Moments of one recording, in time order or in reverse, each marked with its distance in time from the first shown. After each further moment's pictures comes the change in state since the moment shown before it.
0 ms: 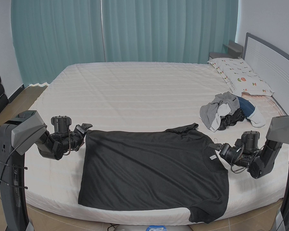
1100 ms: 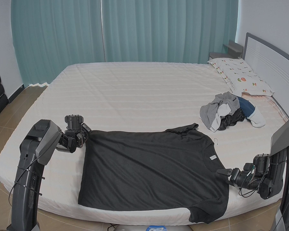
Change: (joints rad) left arm -0.016 0.312 -0.577 0.272 0.358 0.195; right arm -0.121 0.111 0.410 -0.361 0.217 -0.015
